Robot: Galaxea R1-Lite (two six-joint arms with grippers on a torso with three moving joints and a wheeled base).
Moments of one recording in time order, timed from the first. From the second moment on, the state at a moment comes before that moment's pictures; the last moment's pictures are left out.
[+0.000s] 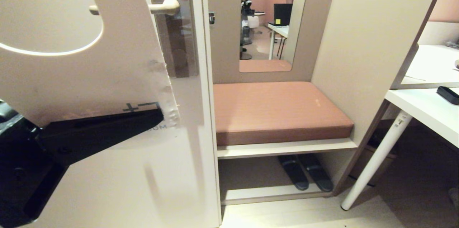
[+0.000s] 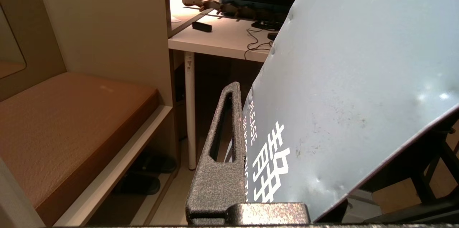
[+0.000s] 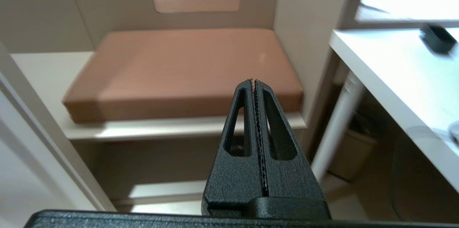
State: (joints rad) left arm -0.56 1.12 -0.65 -0.65 -0.71 -0.17; right arm 0.09 0.69 -0.32 -0.38 -0.13 0.02
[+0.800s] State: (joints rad) left arm -0.48 1.06 -0.58 -0.65 -0.69 -0.17; right arm 0.00 0.05 -0.08 0.07 0.06 0.00
